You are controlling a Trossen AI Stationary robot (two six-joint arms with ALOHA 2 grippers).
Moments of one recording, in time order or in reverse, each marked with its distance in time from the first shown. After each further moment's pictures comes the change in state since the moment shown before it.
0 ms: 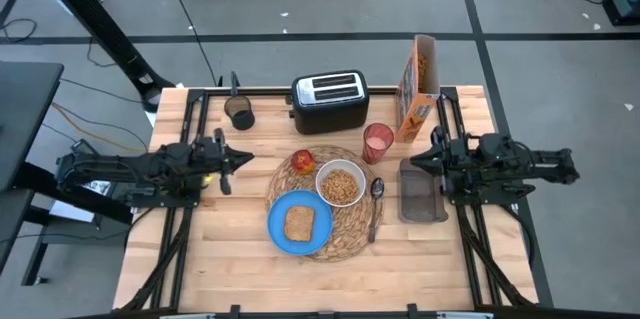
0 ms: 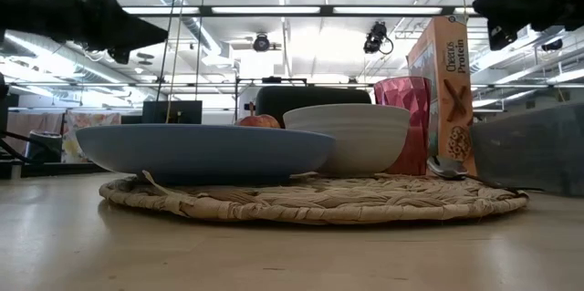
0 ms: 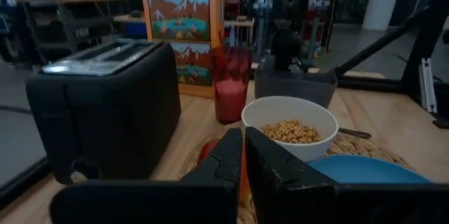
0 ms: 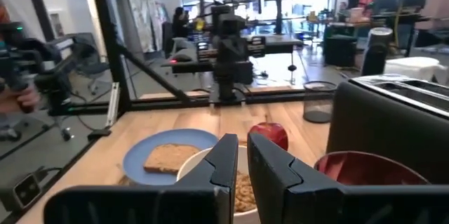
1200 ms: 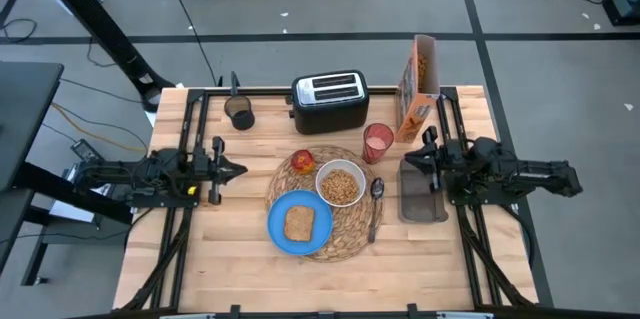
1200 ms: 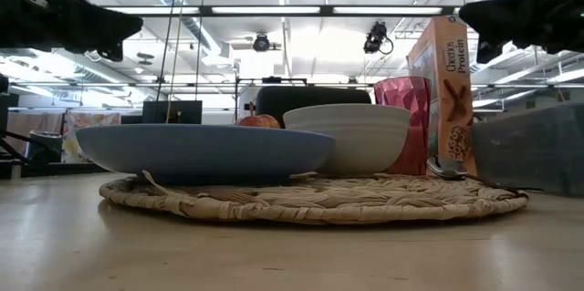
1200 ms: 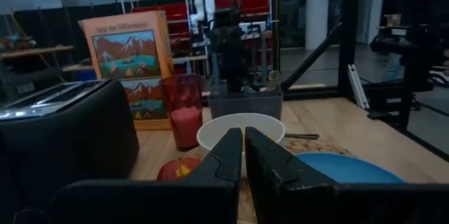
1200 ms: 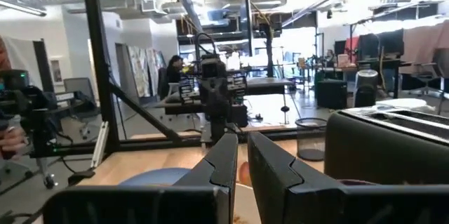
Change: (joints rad) left arm -0.050 -0.310 -0.125 -0.048 0.148 0.118; right arm -0.151 -0.010 -0.212 0.397 -0.132 0.015
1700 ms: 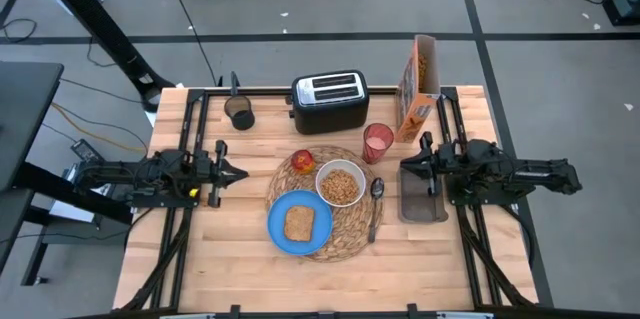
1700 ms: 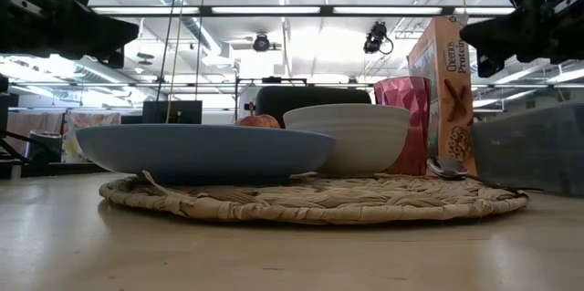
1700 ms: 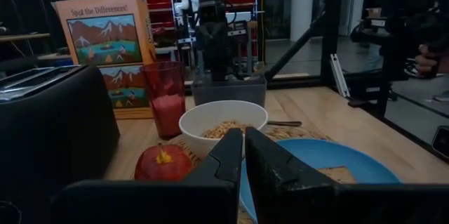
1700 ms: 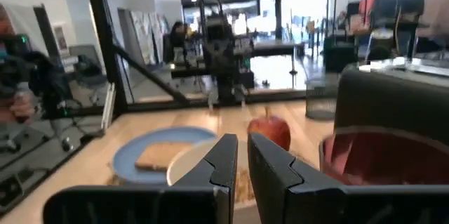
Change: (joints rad) left arm 0.000 0.001 -0.018 -0.024 0.059 -0.030; right arm 0.021 0.002 0.000 -0.131 -0.003 0.006
